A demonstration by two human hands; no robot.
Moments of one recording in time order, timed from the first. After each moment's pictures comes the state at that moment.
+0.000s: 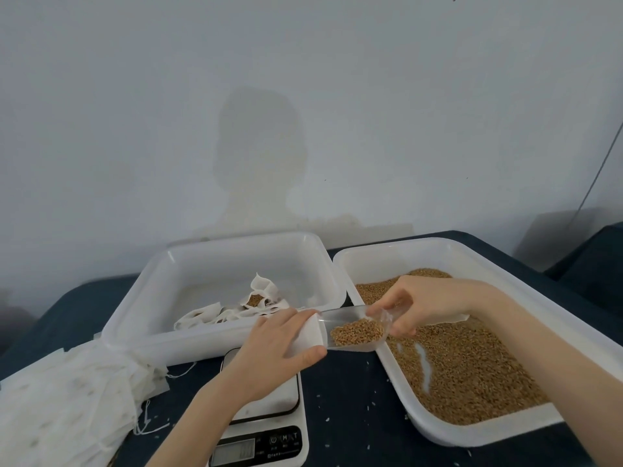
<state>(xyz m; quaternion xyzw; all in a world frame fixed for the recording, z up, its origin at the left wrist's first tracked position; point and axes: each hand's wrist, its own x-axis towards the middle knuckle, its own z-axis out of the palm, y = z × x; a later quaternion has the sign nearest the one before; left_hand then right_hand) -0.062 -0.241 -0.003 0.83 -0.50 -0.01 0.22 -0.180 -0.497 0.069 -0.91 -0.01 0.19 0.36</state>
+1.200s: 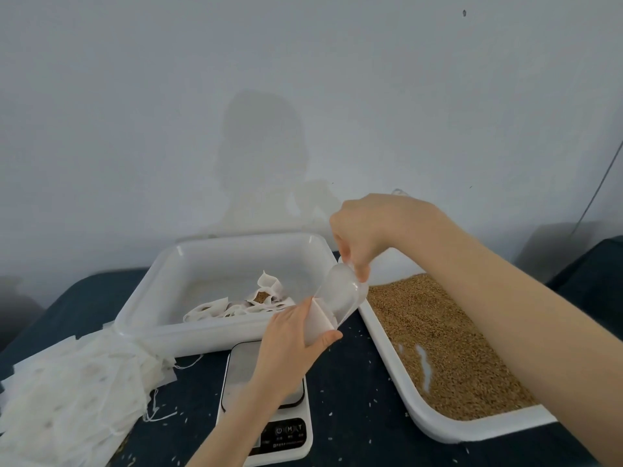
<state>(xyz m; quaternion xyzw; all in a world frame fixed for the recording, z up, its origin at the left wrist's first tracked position) -0.073 -0.262 -0.021 0.85 -0.39 0.08 0.35 -0.125 -0.394 0.185 -0.98 0.02 0.09 -0.18</state>
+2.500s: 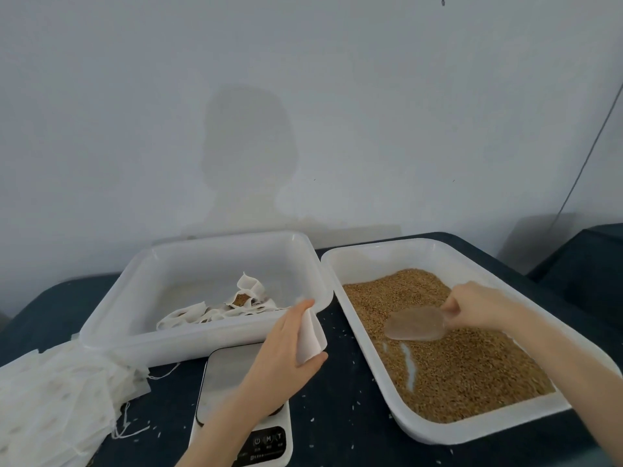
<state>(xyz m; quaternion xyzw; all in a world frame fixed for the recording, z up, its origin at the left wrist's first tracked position) -0.082 -0.269 -0.034 0.80 -0.46 -0.02 0.39 -0.219 -0.606 0.008 -0.95 0.27 0.08 0.12</state>
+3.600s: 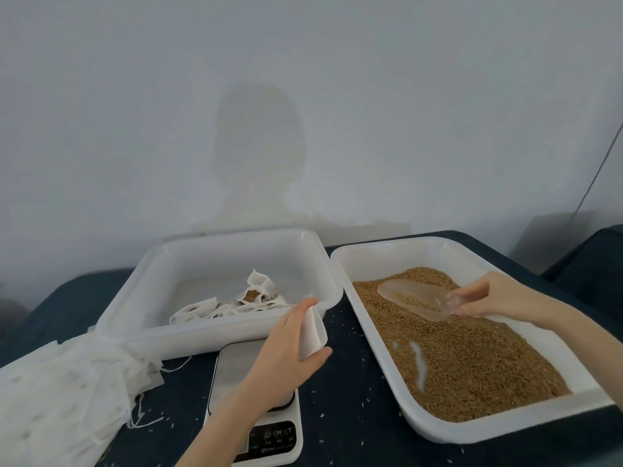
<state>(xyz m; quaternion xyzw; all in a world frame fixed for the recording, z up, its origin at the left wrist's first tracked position) -0.079 -0.262 -0.031 0.81 -0.43 -0.04 0.39 -0.240 -0.602 0.032 -0.91 0.20 -0.01 0.36</state>
